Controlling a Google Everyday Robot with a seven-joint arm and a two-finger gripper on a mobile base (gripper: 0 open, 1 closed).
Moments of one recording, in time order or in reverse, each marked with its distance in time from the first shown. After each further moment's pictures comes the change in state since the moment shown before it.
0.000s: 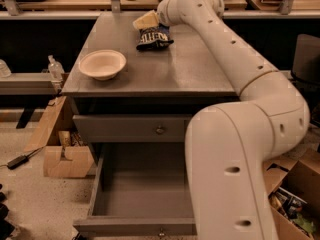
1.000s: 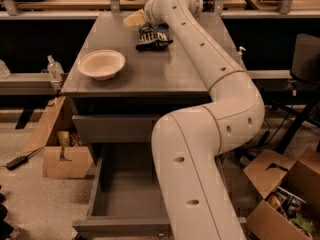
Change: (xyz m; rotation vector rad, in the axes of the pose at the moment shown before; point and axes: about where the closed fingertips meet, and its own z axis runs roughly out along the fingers) arm -0.005 0.010 0.054 0.054 0.057 0.082
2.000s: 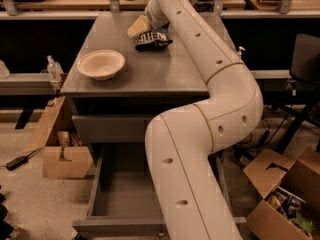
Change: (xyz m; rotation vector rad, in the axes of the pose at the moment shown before) arm 0.040 0.012 -0.032 -0.022 0.302 -0.028
